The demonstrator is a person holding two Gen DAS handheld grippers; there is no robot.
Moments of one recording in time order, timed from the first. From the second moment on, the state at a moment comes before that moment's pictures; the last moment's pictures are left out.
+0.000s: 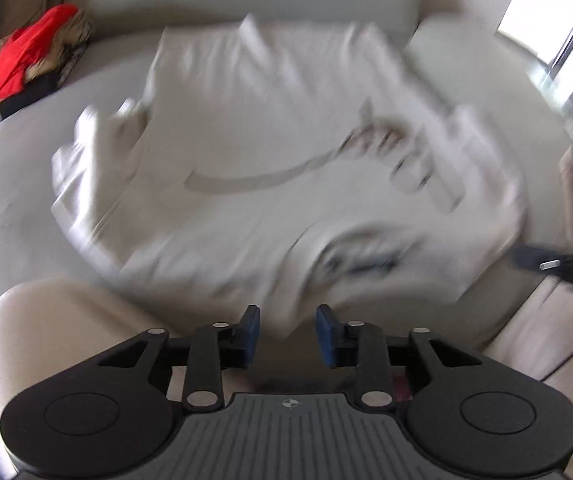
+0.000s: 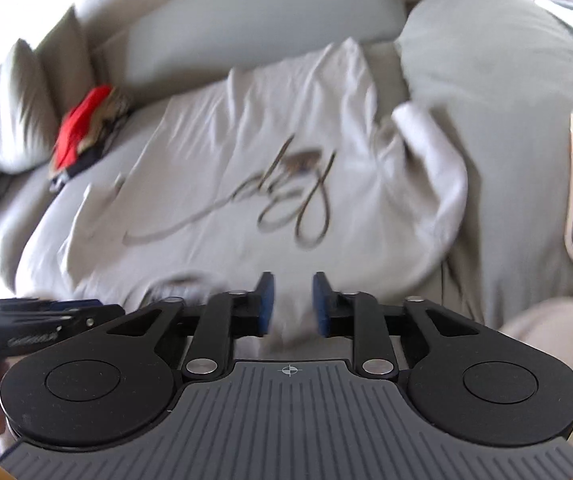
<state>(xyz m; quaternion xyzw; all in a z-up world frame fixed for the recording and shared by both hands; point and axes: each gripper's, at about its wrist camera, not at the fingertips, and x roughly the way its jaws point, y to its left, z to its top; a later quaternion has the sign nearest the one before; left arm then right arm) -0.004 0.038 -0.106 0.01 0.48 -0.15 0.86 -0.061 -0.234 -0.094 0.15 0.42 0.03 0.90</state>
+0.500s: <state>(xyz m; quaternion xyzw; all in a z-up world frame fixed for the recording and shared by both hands) 0.008 -0.016 -0.131 0.15 0.48 -0.15 0.85 -0.064 -0.256 -0.119 0.15 0.50 0.06 0.85</state>
